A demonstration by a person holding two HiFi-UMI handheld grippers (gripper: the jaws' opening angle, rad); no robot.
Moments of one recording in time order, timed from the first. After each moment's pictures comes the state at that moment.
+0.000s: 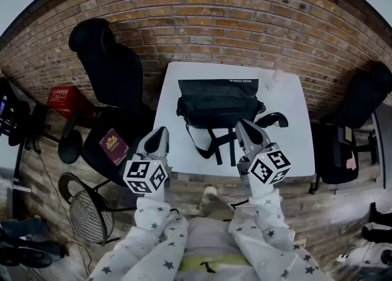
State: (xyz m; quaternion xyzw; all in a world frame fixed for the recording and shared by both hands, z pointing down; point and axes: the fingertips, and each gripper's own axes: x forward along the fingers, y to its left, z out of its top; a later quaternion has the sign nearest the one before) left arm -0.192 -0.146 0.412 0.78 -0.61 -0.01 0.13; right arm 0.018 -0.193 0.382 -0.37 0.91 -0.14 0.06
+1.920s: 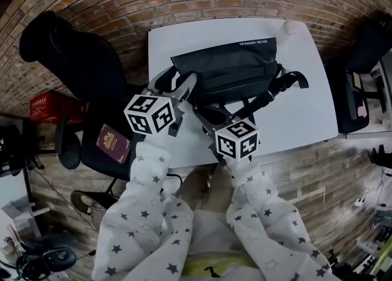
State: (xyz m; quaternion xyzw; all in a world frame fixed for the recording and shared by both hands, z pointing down) left arm -0.161 -0.319 0.470 0.89 -0.41 0.02 0.20; right arm -0.146 -0.224 0.542 -0.34 0.89 -0.30 -0.07
